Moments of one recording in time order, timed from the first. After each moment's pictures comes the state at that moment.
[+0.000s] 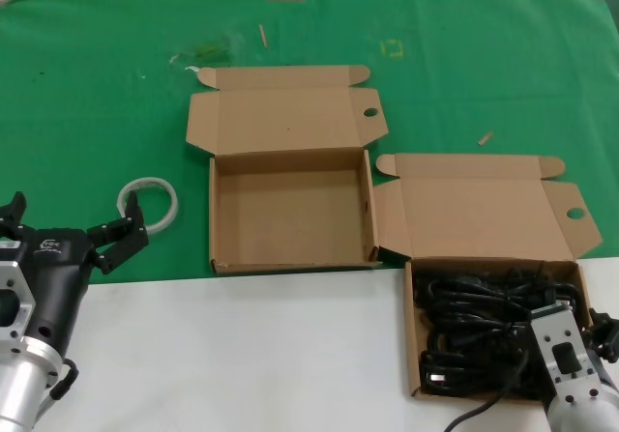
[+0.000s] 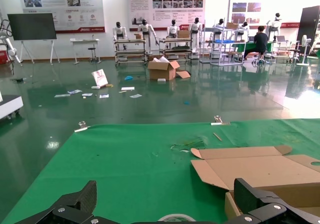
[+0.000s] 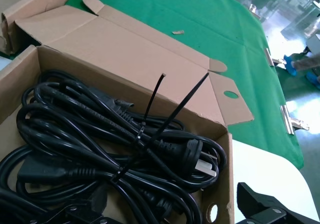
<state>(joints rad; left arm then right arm) 0.00 -0.30 1.60 -1.60 -1.80 0.00 0.00 -0.08 0.08 -1.62 1.68 2.75 0.65 -1.53</state>
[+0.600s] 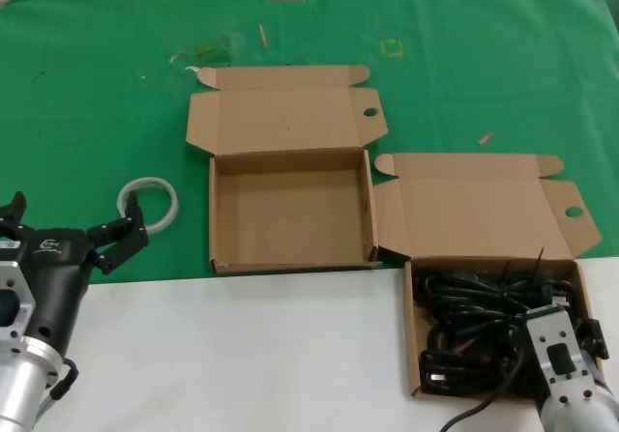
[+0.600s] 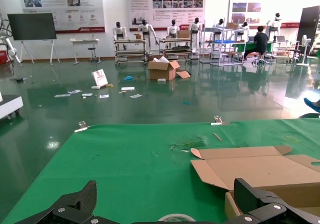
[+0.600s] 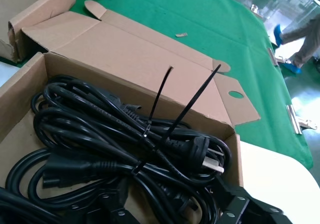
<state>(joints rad) 0.00 -0.30 1.60 -1.60 -1.80 0.00 0.00 -0.08 0.08 -1.63 1.66 2.75 0.63 -1.50</state>
